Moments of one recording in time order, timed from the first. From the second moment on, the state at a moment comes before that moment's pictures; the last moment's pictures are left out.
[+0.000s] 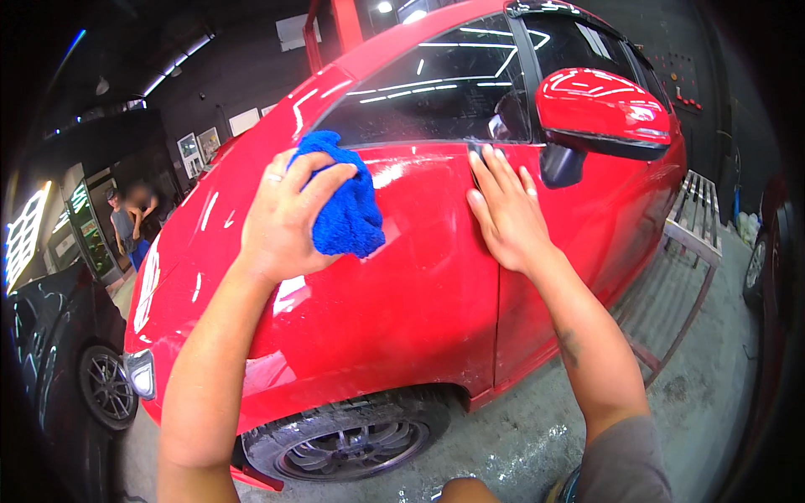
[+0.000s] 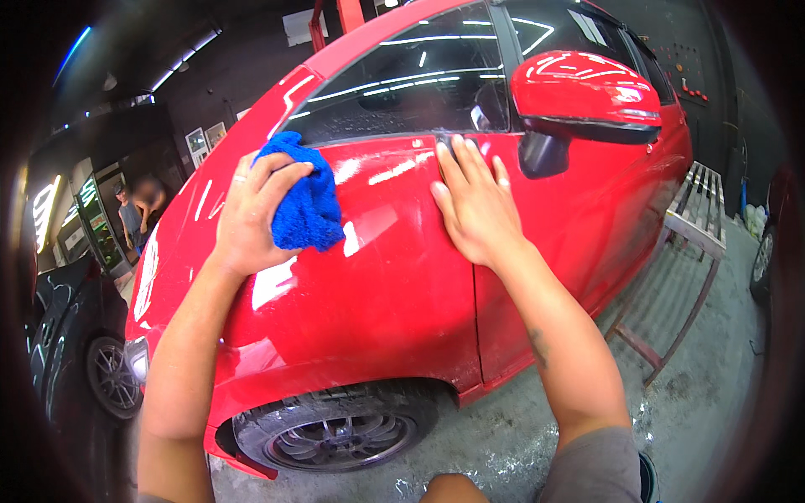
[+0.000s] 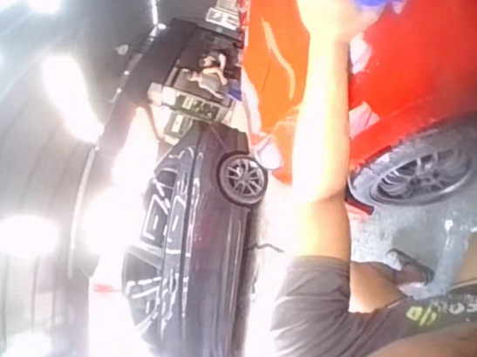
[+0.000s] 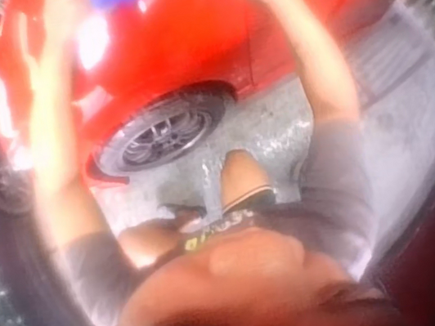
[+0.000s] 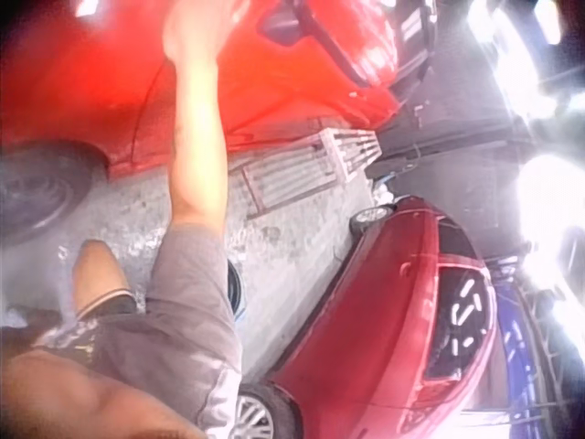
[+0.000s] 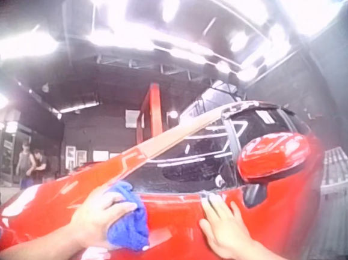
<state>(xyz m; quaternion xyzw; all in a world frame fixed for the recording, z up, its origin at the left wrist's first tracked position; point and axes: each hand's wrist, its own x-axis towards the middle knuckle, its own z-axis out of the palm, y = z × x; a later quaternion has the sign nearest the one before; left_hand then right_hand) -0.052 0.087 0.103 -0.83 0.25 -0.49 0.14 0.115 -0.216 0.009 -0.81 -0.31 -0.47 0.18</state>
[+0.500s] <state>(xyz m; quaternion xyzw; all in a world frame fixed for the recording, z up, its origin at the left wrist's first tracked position) -0.054 0.078 0.106 -0.82 0.26 -0.50 0.12 0.096 -0.225 0.026 -0.84 -0.29 -0.46 0.10</state>
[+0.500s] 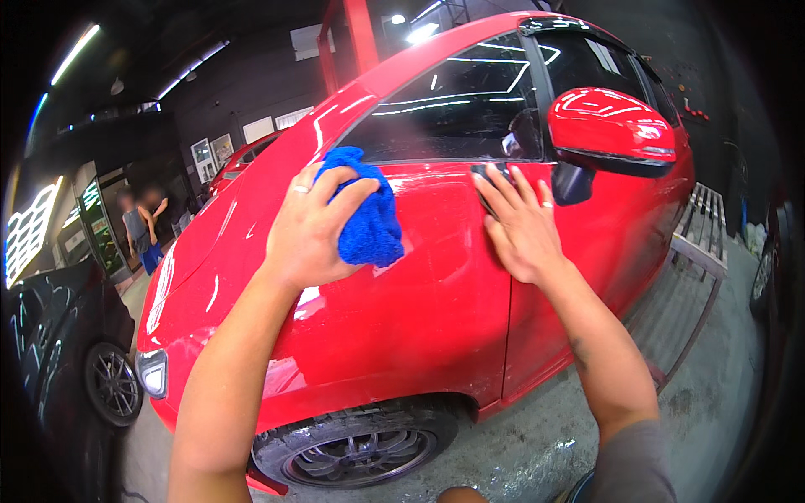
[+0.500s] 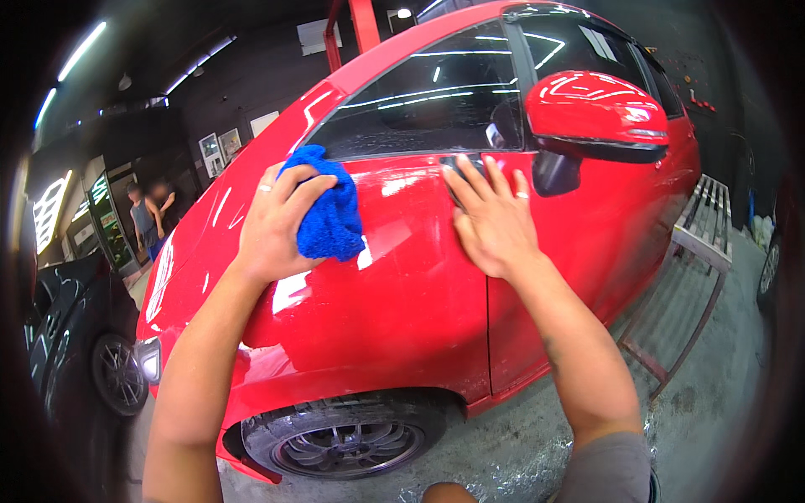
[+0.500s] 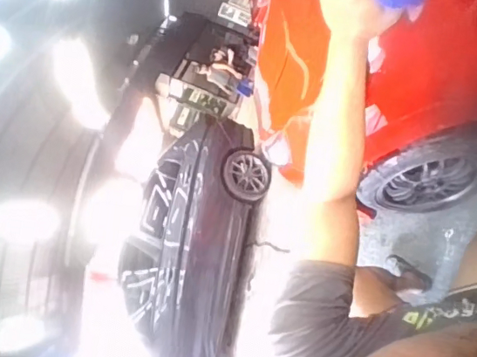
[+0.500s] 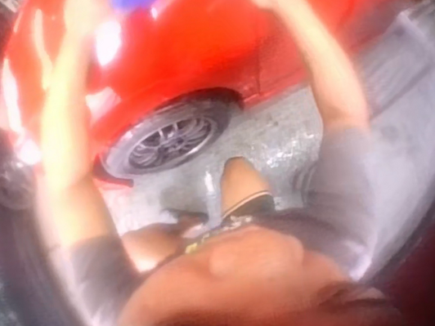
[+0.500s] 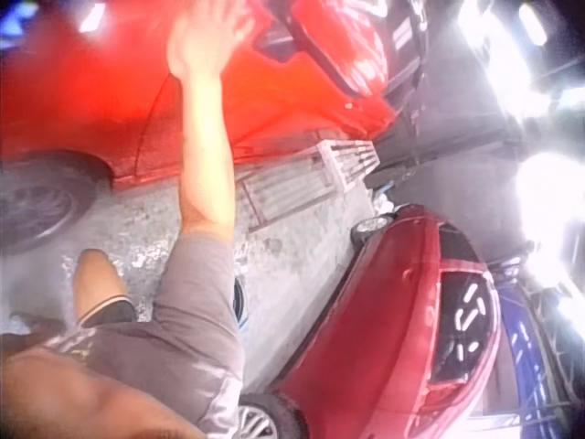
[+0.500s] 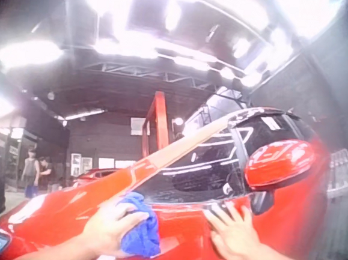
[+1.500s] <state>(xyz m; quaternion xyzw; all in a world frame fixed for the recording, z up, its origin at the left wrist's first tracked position) 0.032 -0.081 -0.105 -0.75 0.48 -0.38 0.25 -0.251 -0.617 -0.373 -0.88 0.33 -0.12 0.33</state>
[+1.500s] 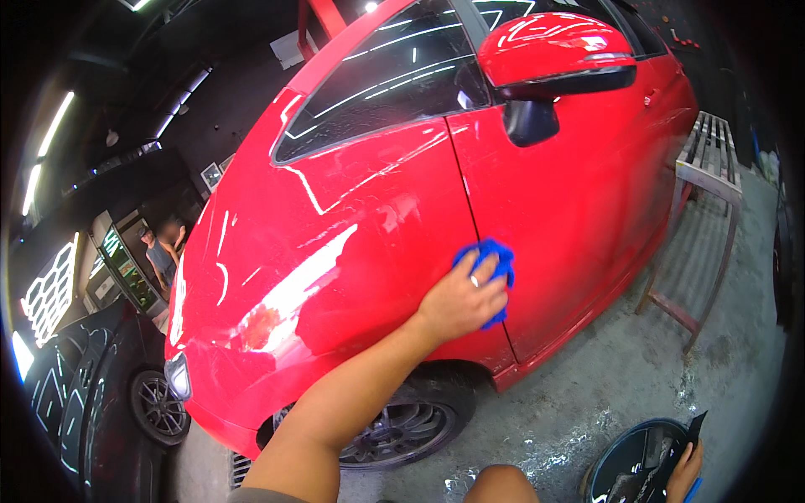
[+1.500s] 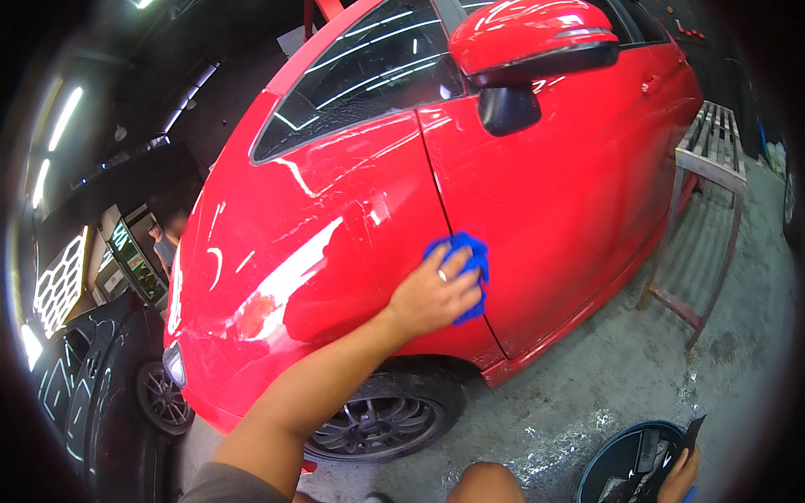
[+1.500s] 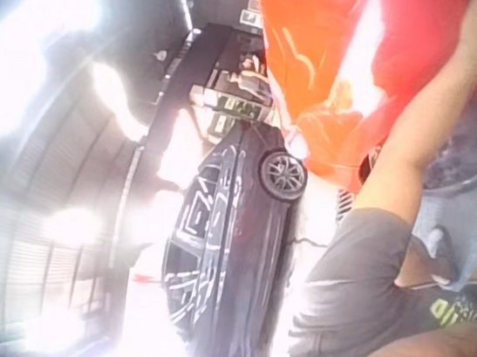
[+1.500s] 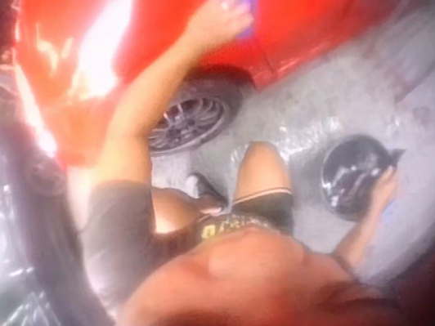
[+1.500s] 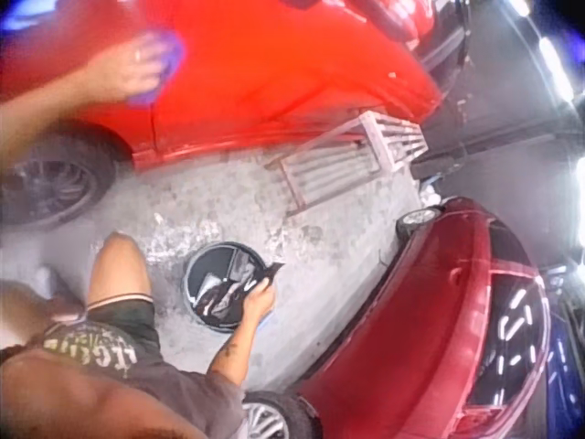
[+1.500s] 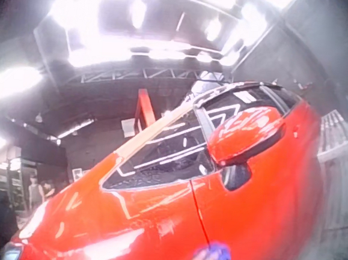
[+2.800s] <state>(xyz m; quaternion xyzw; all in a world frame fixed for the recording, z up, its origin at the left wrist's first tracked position) -0.211 -0.476 -0.463 -0.81 0.47 0.35 -0.01 -0.255 -0.677 -0.528 -0.90 0.18 -0.29 0.28</state>
